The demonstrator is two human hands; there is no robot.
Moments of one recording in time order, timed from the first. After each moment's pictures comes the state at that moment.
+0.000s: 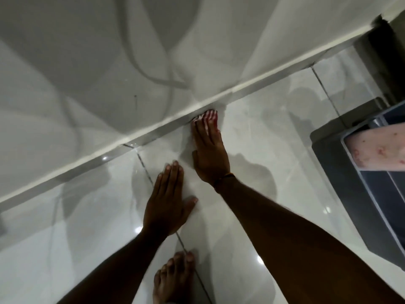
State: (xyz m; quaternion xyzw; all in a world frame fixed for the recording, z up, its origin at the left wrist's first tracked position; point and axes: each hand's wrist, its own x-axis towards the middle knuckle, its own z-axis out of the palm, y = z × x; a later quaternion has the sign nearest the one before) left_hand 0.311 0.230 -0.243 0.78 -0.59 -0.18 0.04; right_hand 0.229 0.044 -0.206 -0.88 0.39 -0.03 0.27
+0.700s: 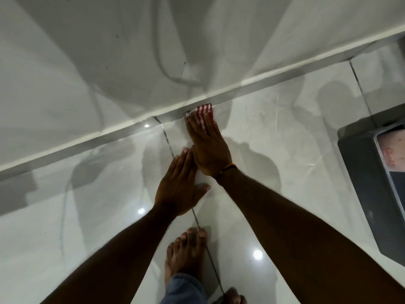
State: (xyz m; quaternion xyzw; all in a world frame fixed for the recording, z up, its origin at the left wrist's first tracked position) left_hand 0.321 0.250 -0.242 0.77 -0.60 -0.21 0.03; right_hand 0.262 0.089 -0.212 -0.93 0.28 0.03 0.22
